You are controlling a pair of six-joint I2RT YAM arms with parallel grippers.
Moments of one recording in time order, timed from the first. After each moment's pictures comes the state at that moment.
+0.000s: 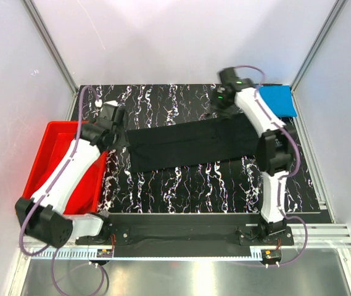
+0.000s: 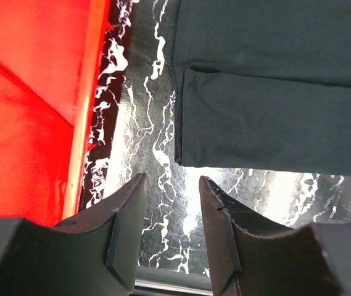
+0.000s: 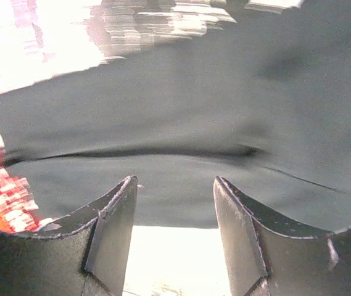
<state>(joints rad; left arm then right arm) -0.36 1.28 1.24 -0.94 -0.30 -0.49 0.27 2.12 1.99 -0.96 -0.10 0.49</state>
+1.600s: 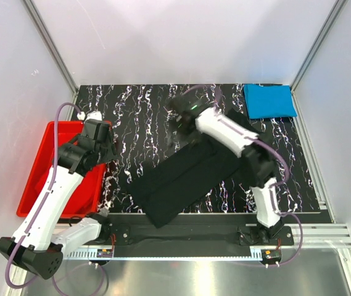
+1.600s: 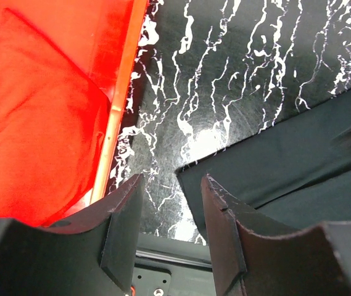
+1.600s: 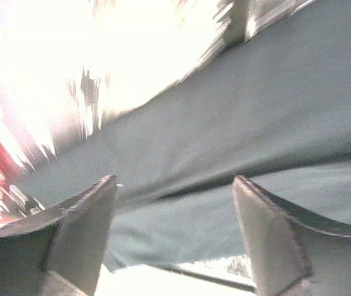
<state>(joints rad) -0.36 0.99 1.17 -1.08 -0.33 -0.51 0.77 2.13 1.89 -1.01 0.00 0.59</state>
